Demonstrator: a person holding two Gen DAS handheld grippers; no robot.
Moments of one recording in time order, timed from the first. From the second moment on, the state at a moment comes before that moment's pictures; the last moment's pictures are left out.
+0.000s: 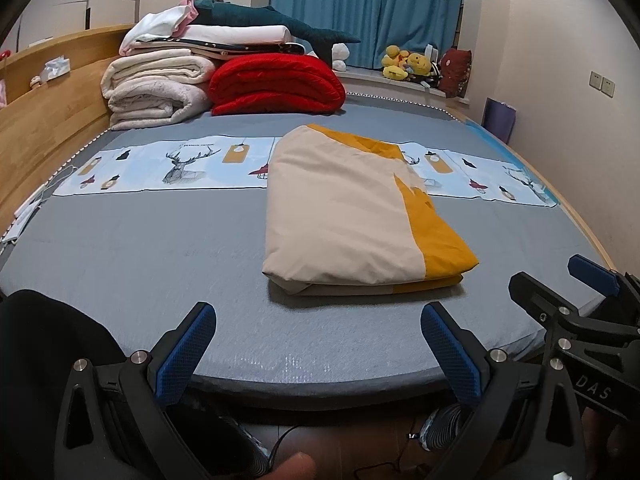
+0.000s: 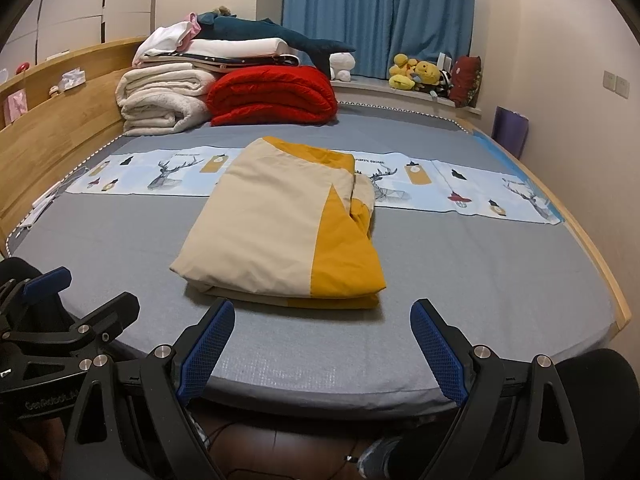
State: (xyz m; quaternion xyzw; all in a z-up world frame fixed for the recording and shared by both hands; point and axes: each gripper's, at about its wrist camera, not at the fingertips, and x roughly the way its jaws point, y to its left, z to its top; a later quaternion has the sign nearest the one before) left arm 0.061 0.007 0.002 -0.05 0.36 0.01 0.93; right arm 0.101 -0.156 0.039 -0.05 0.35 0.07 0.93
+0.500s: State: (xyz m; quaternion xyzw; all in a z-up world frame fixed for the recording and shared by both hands) left arm 0.061 0.008 0.000 -0.05 0.36 0.01 0.93; right arm 0.102 -0.155 0.039 -0.05 0.35 0.07 0.93
